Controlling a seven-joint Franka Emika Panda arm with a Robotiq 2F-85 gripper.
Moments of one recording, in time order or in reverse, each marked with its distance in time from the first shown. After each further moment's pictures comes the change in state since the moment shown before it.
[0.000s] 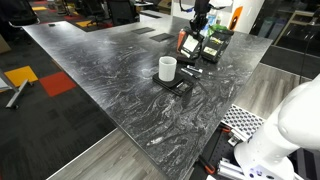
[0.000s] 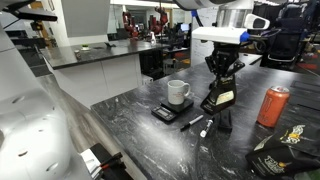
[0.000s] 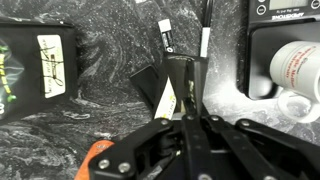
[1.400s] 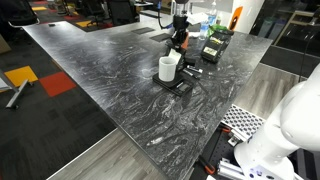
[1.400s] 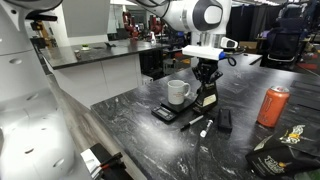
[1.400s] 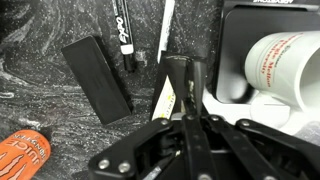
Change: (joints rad) arm 0.077 0.123 0.086 -0.020 0.006 0.104 0.018
